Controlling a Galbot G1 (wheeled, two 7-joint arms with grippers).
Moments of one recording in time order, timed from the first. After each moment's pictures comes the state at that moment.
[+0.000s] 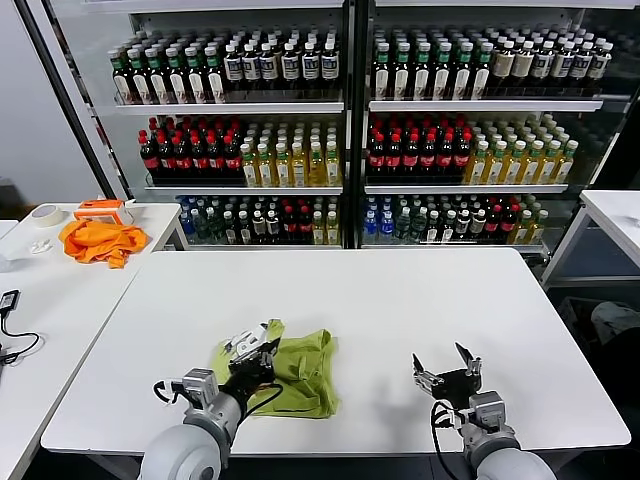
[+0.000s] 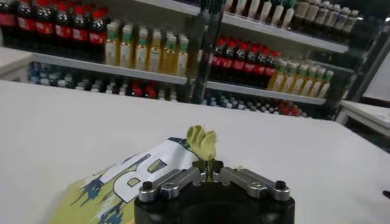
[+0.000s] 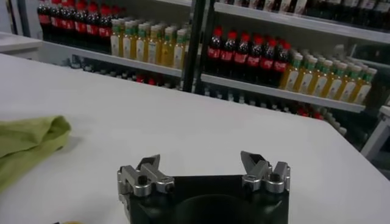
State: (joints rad) left arm 1.29 -1.24 -0.28 -2.11 -0.60 0.58 -0.21; right arm -1.43 1.04 0.36 2.14 0.34 -0.48 0.28
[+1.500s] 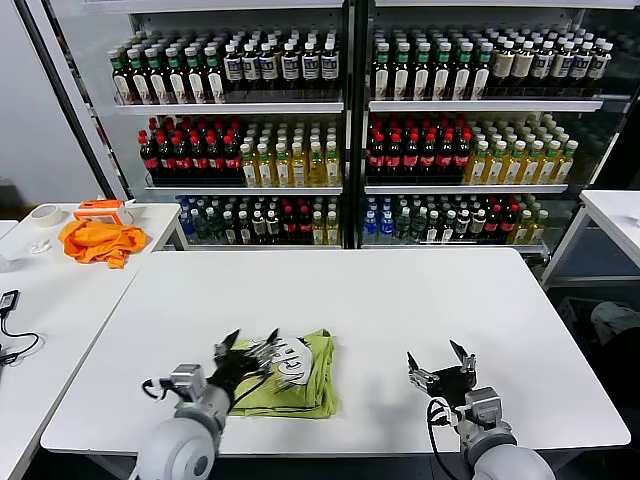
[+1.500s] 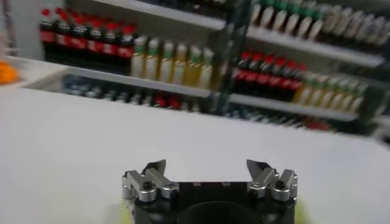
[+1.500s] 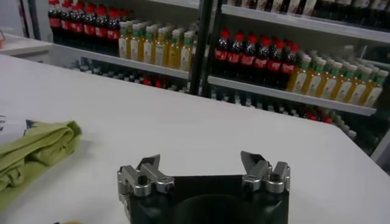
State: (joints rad) left arm 1.30 -1.22 -0.35 -2.04 -0.55 0.49 -0.24; right arm -1.41 1.03 0.34 2.15 0.35 -0.50 0.26
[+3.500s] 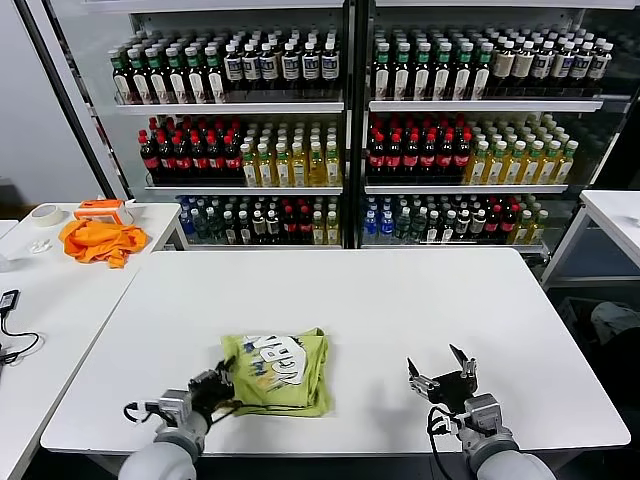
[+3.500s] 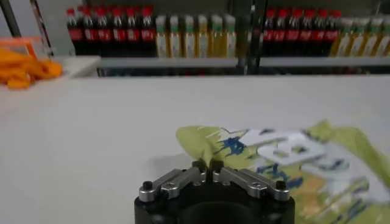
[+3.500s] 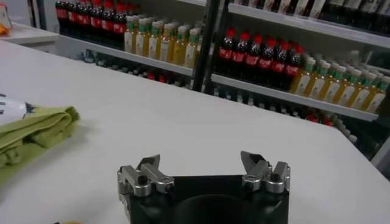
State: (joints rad) left arm 1.38 -1.17 -0.41 -2.01 -0.43 0.46 -0.19; right arm -1.44 1.02 0.36 2.17 0.31 -0.50 0.24
